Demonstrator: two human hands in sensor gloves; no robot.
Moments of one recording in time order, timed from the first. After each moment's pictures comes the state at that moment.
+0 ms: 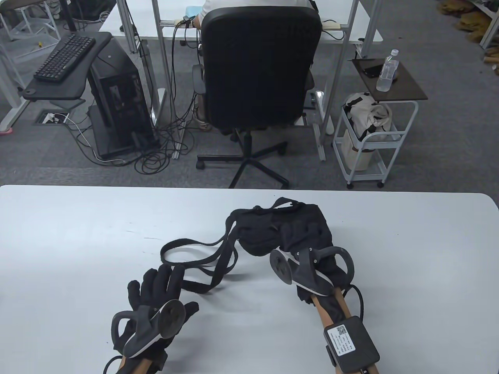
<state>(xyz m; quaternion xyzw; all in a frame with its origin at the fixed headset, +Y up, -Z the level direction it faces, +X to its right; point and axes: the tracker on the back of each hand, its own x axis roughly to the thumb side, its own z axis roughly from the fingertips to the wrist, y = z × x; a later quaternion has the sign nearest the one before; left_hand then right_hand) -0.209 -0.718 -0.293 0.05 -0.04 0.00 1.00 0.086 -0.620 -0.360 -0.13 0.15 -0.97 0.12</state>
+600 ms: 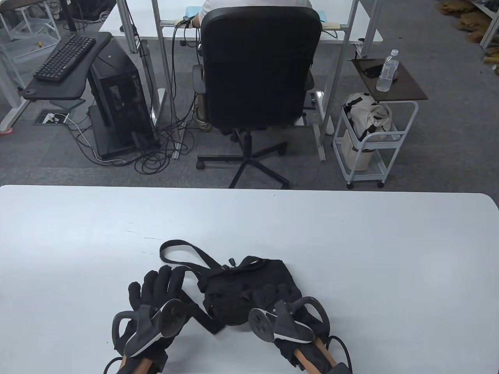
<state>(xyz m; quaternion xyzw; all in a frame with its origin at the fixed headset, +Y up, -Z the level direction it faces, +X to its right) -0.207 -0.720 -0.293 0.03 -0.04 0.01 1.00 0.060 -0.729 -0.306 -0.25 -0.10 -0.96 0.07</state>
